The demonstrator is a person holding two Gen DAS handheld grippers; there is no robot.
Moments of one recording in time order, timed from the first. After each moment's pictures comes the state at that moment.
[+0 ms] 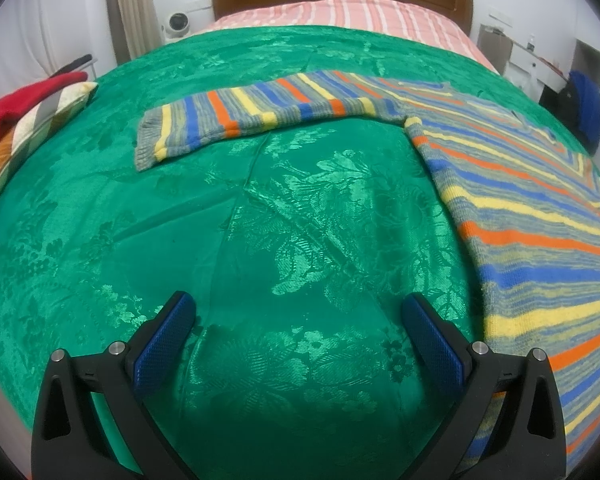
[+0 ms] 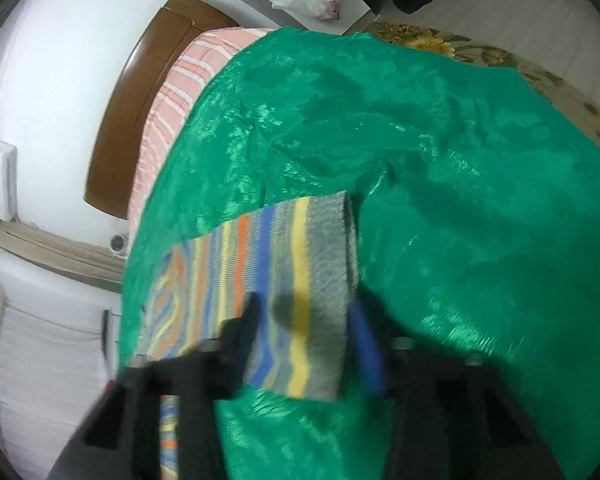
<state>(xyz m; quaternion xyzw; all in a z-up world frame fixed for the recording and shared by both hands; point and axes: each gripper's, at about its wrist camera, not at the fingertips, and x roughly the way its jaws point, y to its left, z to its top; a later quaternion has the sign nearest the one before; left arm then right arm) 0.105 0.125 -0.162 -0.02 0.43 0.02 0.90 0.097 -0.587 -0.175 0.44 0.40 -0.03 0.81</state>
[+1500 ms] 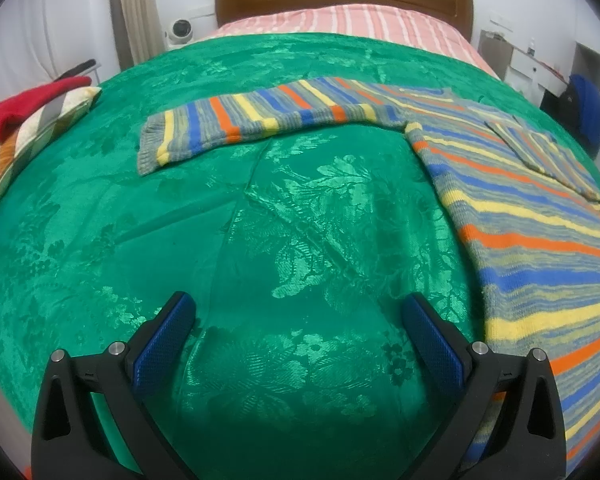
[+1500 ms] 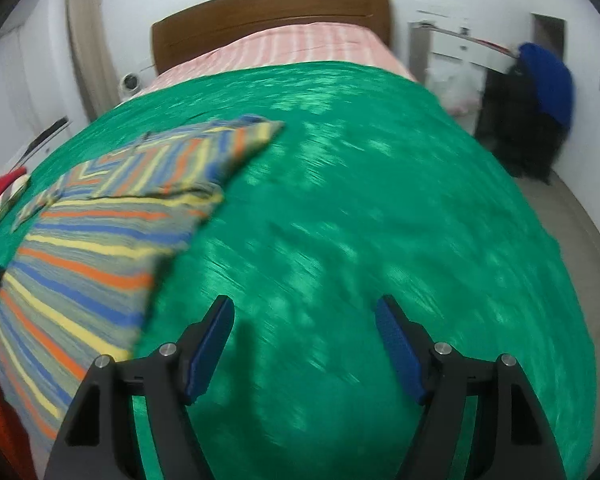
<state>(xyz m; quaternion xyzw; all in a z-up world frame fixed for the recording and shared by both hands) 0.102 0.123 -0.164 -0.02 0.41 0.03 0.91 0.032 -0.416 -0.146 0.03 0.38 0.00 0.92</state>
